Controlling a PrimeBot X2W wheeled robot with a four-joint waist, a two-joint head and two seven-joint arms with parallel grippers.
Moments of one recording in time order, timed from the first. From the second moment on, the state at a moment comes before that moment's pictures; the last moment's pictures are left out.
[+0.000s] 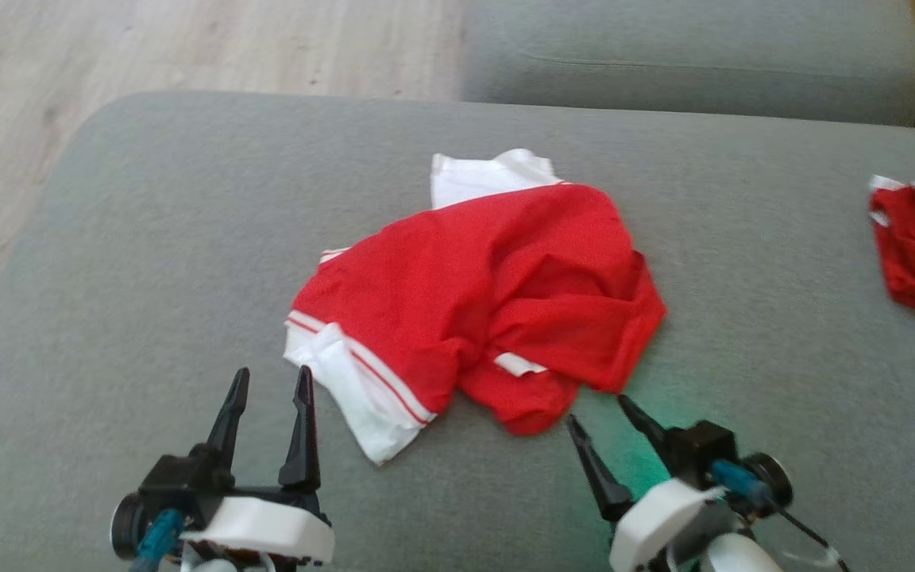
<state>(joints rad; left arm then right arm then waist) -0.08 0.34 -0.60 0.09 -0.65 0.30 -0.24 -0.06 -0.05 0.32 0.43 0.12 0.12 -0.11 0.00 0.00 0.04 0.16</state>
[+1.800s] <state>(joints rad) -0.05 0.28 -0.55 0.12 -0.61 0.27 -0.25 -0.47 -0.19 -0.13 0.83 -0.27 0.12 -0.20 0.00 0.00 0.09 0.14</state>
